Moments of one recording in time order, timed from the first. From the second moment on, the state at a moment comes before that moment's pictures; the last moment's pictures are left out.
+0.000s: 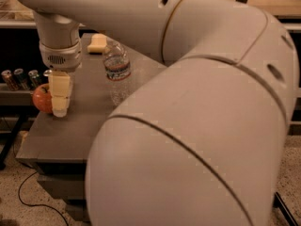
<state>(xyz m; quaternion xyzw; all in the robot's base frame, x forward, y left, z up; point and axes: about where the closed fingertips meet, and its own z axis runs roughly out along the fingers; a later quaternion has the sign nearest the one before) 0.562 0.199 0.864 -0.70 0.70 0.05 0.07</state>
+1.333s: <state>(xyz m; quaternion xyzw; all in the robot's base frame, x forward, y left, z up) 0.560 0.216 0.859 -0.72 0.69 0.04 0.05</state>
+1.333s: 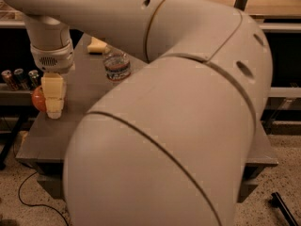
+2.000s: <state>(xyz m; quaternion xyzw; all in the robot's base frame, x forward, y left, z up) 0.557 0.223 0.854 -0.73 0.68 0.05 0.04</state>
